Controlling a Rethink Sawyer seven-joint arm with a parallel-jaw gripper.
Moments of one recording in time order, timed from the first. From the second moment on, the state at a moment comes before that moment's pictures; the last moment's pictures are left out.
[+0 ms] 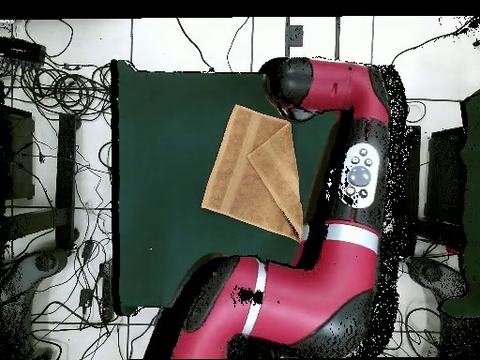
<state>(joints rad) -0.21 -0.08 -0.03 0.48 -0.25 1.13 1.24</state>
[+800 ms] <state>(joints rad) -0.13 0.13 0.08 0.14 -0.30 1.61 1.24</state>
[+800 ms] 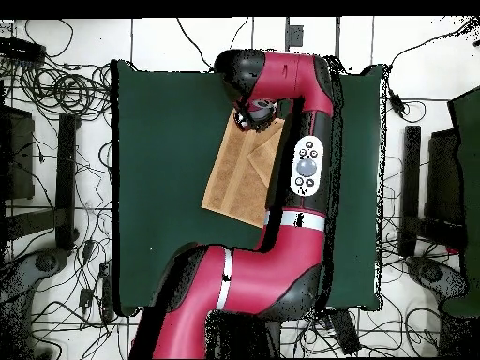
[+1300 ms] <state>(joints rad) -0.13 0.15 0.09 0.09 -0.35 1.57 1.24</state>
